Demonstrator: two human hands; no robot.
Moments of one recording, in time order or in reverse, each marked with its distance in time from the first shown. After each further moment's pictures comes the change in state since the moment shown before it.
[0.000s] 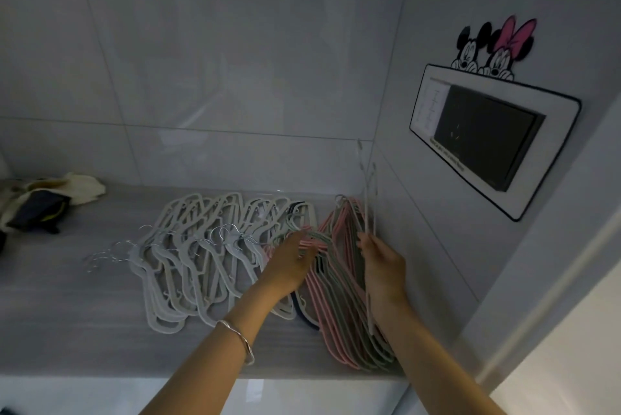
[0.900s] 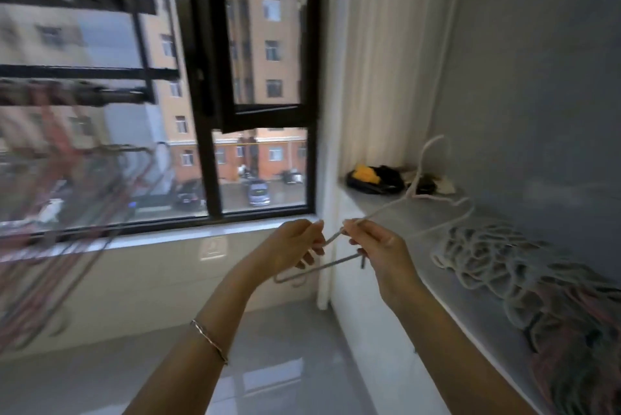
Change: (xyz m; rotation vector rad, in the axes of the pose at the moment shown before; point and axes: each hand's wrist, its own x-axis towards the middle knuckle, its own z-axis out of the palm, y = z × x) left_hand -0.465 0.209 0.006 -0.047 1.051 -0.694; right_hand -0.298 -0.116 -0.107 0.210 -1.680 0.081
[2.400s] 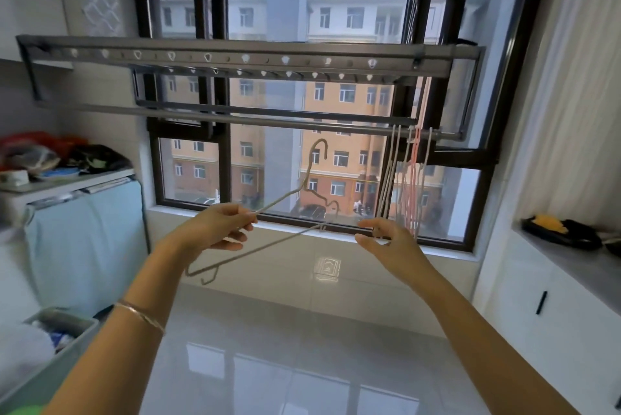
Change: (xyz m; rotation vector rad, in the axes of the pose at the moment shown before) left_hand -0.536 -0.087 -0.349 -0.090 0.621 -0.267; right_hand -0.330 -0.036 0.327 -0.536 -0.577 -0.431
